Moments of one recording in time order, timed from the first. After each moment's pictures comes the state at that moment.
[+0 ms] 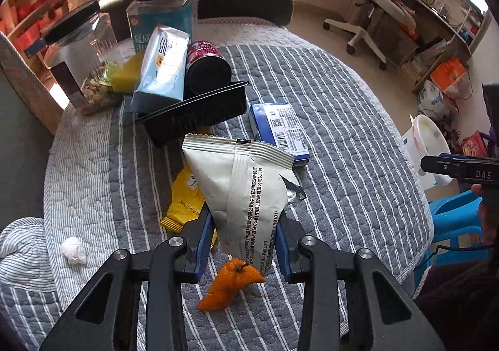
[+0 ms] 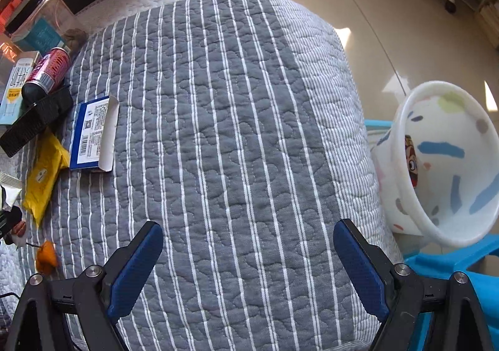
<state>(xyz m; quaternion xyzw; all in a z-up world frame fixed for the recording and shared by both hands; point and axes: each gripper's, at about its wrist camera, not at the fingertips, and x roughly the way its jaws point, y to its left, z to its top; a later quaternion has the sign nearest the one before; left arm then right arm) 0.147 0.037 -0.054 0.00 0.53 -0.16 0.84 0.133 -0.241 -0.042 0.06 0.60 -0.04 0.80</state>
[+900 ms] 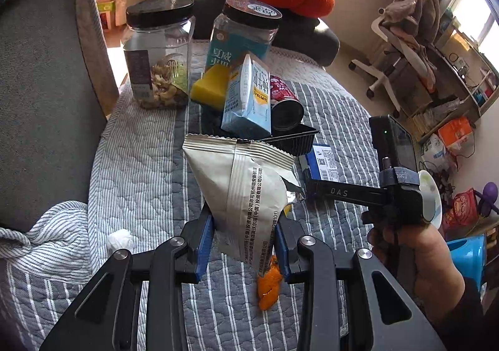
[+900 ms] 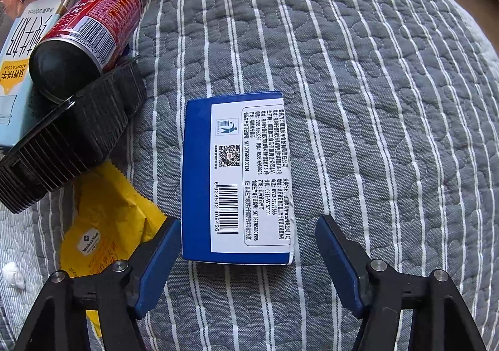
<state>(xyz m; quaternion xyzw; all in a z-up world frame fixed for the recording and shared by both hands) 0.156 0.123 -0.027 -0.09 0.51 -0.11 0.85 0.239 -0.090 -0.141 0.08 0.62 0.00 0.78</state>
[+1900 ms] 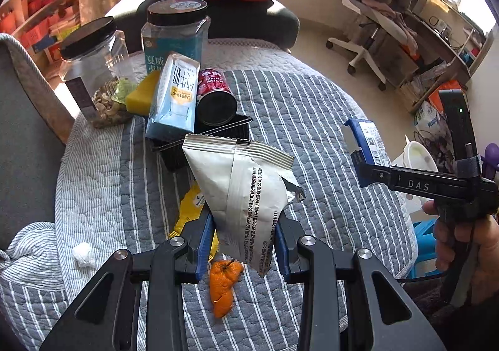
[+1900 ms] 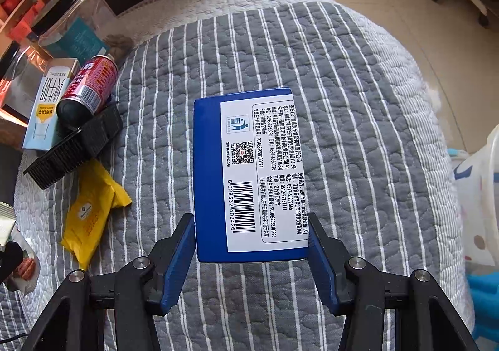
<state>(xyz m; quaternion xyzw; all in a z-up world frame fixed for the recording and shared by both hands) 0.155 0.039 -0.019 -0.02 0.51 -0.16 0.85 0.172 -0.196 -0.052 0.09 0.57 -0.01 0.81</state>
